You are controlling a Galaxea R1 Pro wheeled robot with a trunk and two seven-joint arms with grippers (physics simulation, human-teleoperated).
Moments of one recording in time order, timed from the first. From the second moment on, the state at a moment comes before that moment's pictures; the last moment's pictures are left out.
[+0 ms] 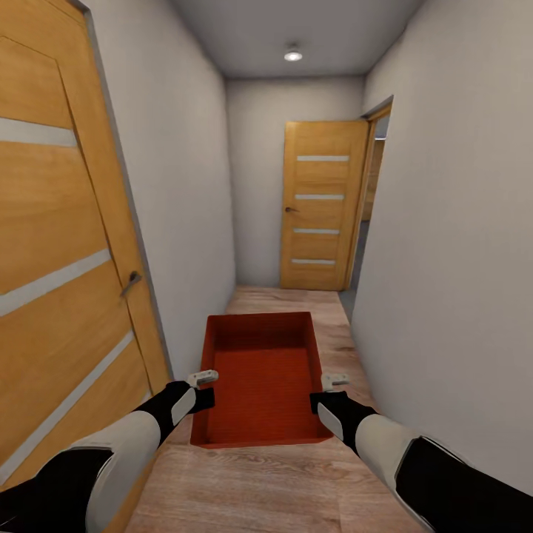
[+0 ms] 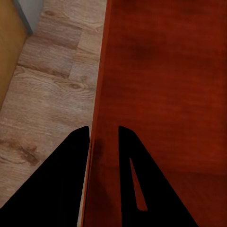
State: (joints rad) left arm -0.92 -0.07 0.01 -0.14 0.22 0.37 0.10; right arm -0.93 0.13 0.87 -0.05 -0.82 0.19 -0.28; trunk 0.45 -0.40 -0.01
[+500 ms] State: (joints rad) left arm -0.92 -0.07 0.01 -0.14 0.22 0.37 0.10; right arm -0.93 0.13 0.87 -0.05 -0.82 0.19 -0.28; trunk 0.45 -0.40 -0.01
